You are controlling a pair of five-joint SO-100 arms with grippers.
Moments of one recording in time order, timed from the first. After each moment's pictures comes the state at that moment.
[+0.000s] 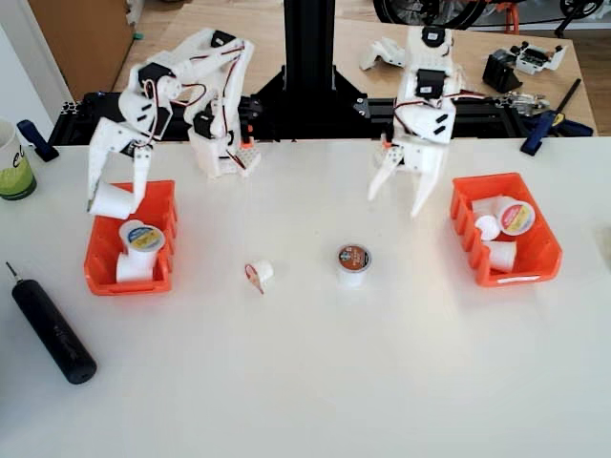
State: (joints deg) arm 0 41.7 139.1 133.1 40.4 -143.4; arm 1 10.6 129.0 124.6 61.8 115.2
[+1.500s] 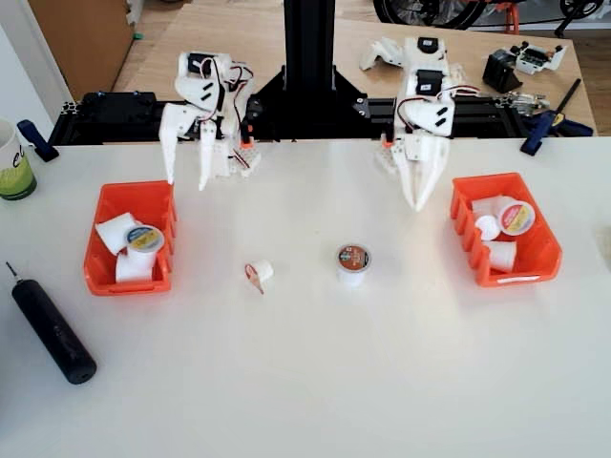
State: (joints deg) arm 0 18.1 187.5 152.5 68.2 -125.2; arm 1 8.0 167.1 155.6 55.5 129.7
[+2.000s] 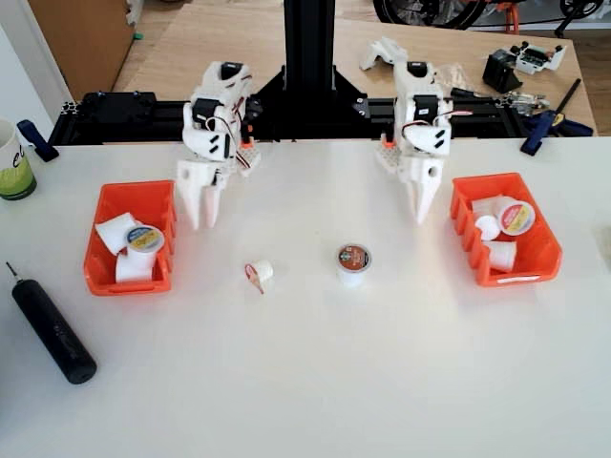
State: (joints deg) arm 0 10.7 187.2 180.1 59.5 -163.2; arm 1 1.3 186.2 178.1 66.0 169.8
